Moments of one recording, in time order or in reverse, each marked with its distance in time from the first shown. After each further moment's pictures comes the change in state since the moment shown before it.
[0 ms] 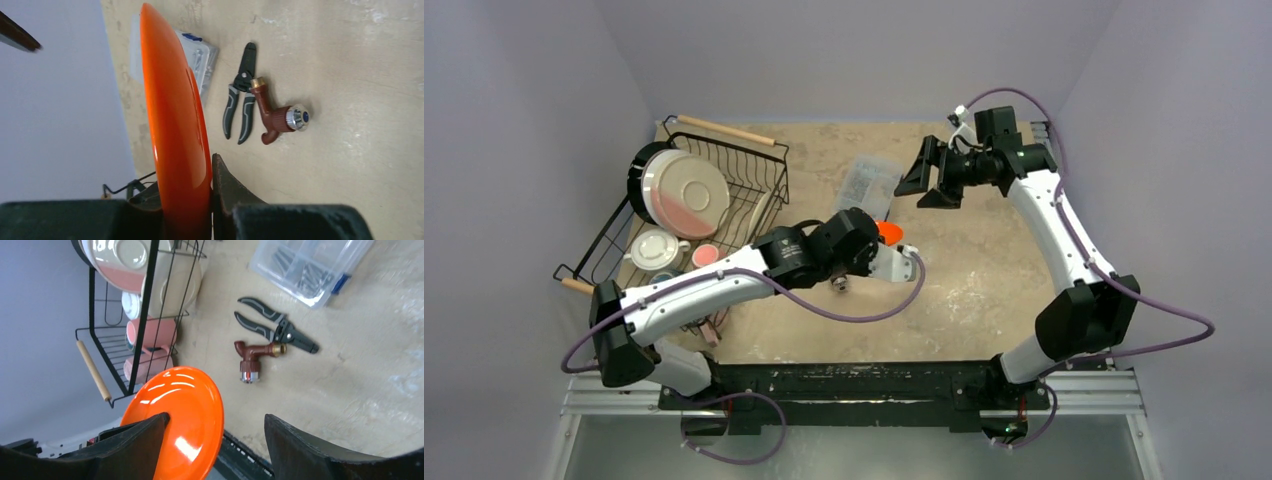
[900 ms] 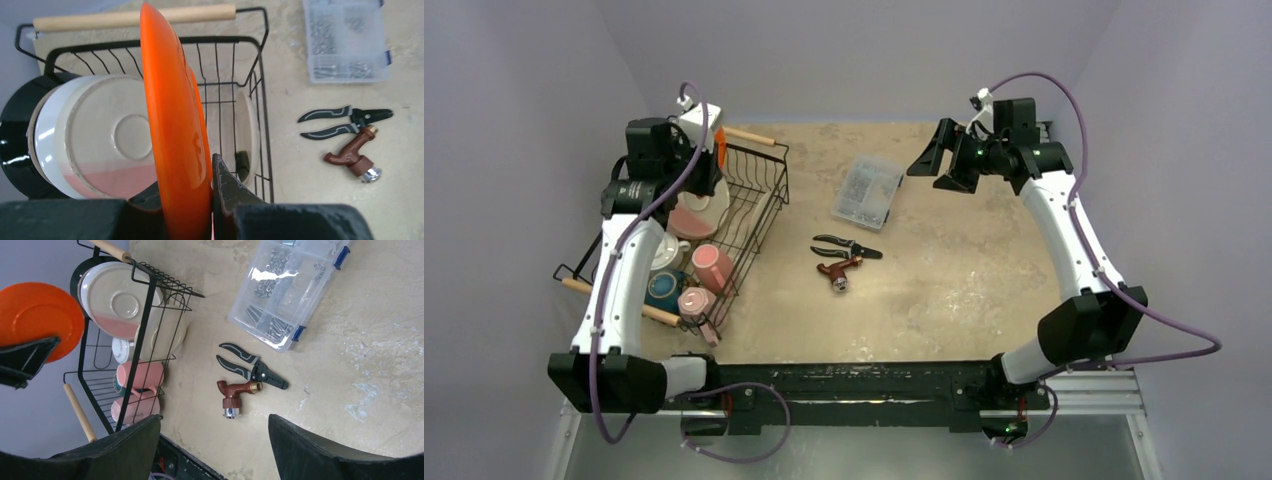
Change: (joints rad) left arm 1.110 -0.237 0.025 0.000 0.612 -0.587; right arm -0.048 -0.034 0.069 0.075 0.154 0.010
